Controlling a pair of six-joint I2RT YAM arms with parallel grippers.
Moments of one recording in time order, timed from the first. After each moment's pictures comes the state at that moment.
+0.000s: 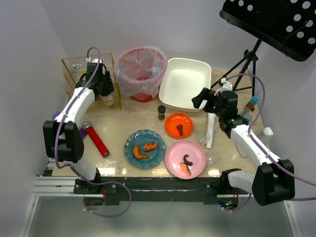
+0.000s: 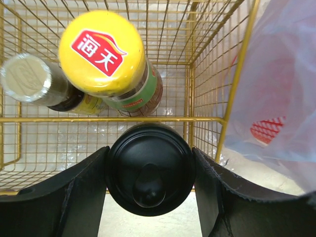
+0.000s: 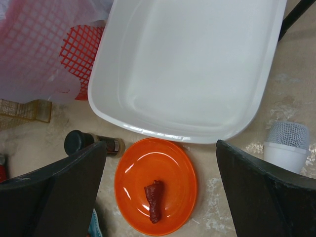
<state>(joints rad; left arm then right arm) -0.08 1.66 1.40 -0.48 -0.18 -0.26 0.20 1.18 0.77 0.04 -0.09 0.47</state>
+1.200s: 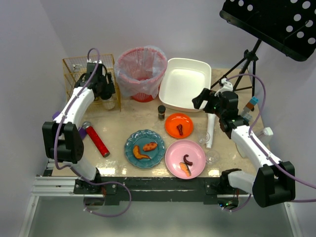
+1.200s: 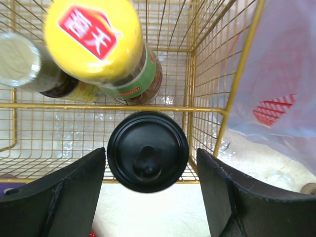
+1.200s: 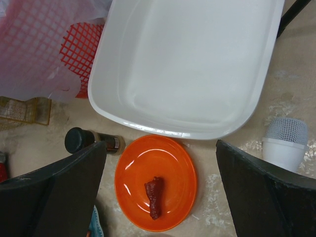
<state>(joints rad) -0.08 1.65 1.39 -0.55 -0.16 -0.26 0.20 1.16 0.77 0.02 -0.09 0.47</state>
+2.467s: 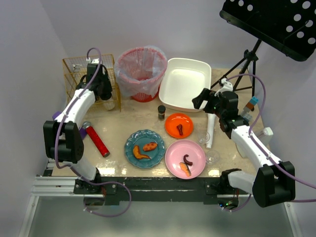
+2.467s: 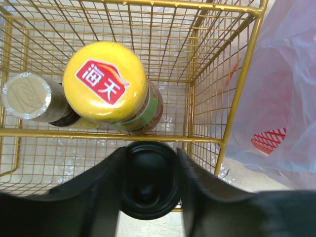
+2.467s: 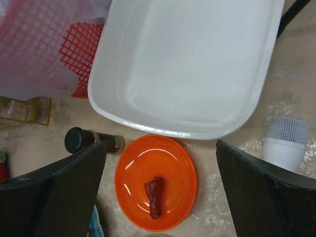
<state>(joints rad) -0.08 1.66 1.34 -0.39 -0.19 -0.25 0.20 1.16 0.77 0.02 -0.09 0.47</state>
